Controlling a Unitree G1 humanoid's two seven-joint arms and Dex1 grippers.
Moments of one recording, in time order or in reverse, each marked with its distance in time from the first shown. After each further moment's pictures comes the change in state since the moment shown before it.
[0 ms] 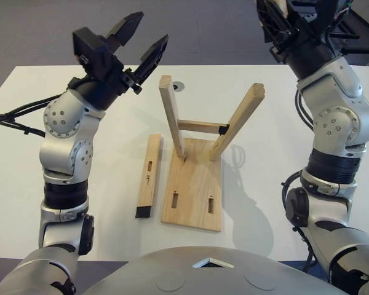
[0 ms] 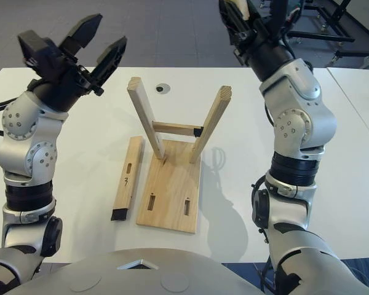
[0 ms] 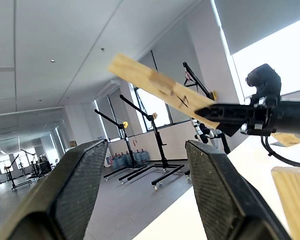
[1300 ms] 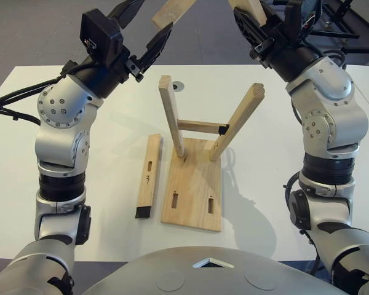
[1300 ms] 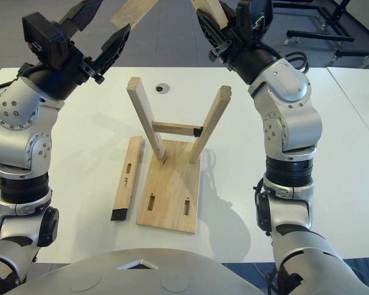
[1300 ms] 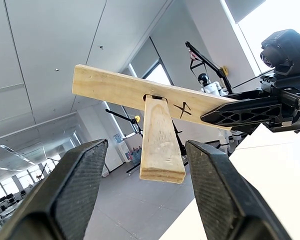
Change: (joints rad) left arm -0.077 0.039 -0.008 -0.034 0.124 0.037 0.025; right arm 0.020 -0.039 0.126 -0.033 -0.231 -0.087 0.072
